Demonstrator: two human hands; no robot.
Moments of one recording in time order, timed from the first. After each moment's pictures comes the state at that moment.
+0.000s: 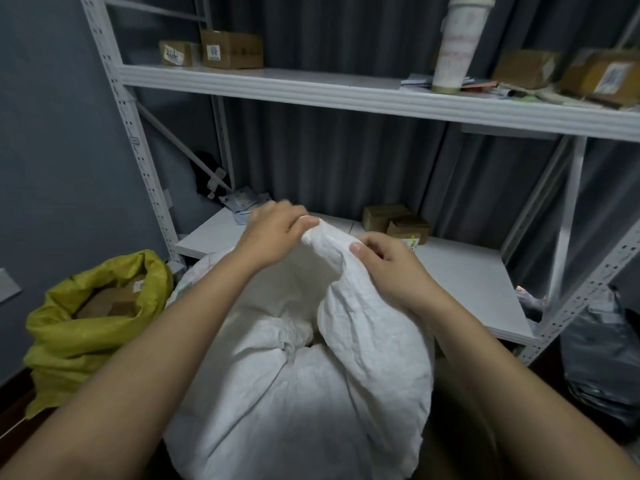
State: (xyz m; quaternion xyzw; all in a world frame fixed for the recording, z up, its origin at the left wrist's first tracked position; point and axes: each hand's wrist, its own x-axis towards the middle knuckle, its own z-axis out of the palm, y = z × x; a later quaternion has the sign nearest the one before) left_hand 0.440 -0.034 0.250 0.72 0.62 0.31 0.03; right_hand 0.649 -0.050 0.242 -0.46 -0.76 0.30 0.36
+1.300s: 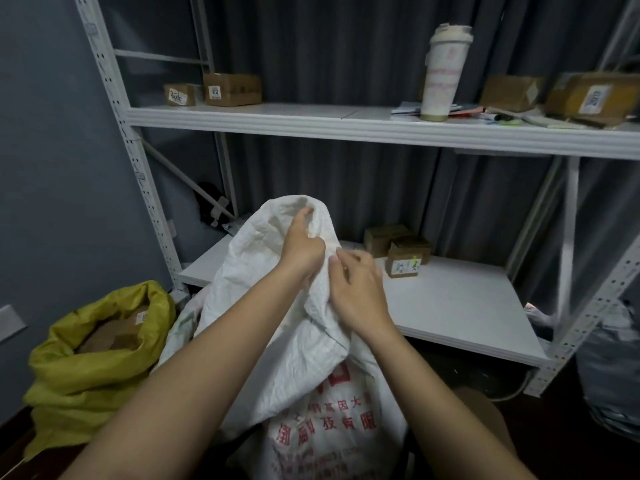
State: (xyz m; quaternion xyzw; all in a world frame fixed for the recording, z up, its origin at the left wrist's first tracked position) left_hand 0.497 -0.004 0.261 0.48 0.60 0.54 0.35; right_hand 0.601 -0.038 0.223 -0.51 -0.72 0.21 0.43
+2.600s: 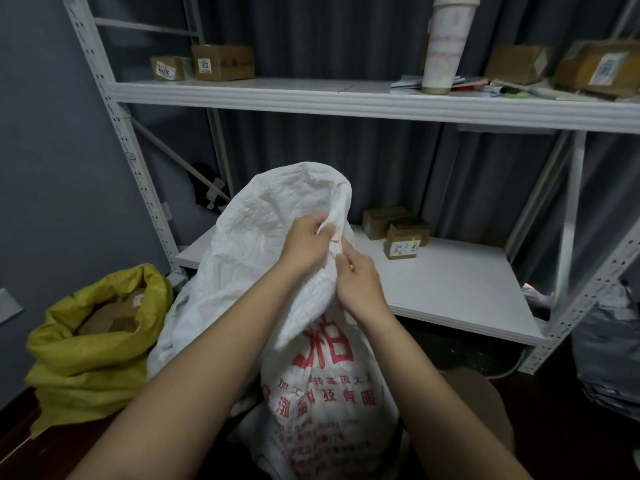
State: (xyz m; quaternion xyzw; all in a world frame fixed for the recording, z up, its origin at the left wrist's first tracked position) left_hand 0.507 -0.015 0.248 0.58 0.60 0.48 0.28; right_hand 0.610 -0.034 0.203 -0.50 -0.65 0.36 0.44
